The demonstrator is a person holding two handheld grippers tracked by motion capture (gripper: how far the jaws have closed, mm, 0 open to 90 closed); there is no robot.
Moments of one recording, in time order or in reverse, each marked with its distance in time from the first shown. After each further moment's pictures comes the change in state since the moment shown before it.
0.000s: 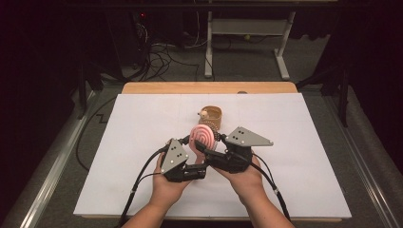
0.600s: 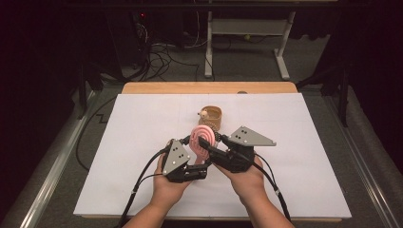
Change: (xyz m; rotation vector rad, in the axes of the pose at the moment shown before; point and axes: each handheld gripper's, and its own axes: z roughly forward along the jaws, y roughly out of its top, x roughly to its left) left arm -0.003 -0.001 0.002 0.008 0.023 0.017; right arm -0.001 0.002 -0.004 -0.006 -0.028 0.016
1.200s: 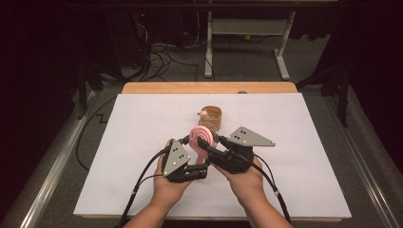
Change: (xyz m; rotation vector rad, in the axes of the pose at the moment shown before) left arm -0.002 0.000 0.000 -0.008 0.022 0.010; right arm 0.005 0.001 0.000 0.003 -0.001 0.018
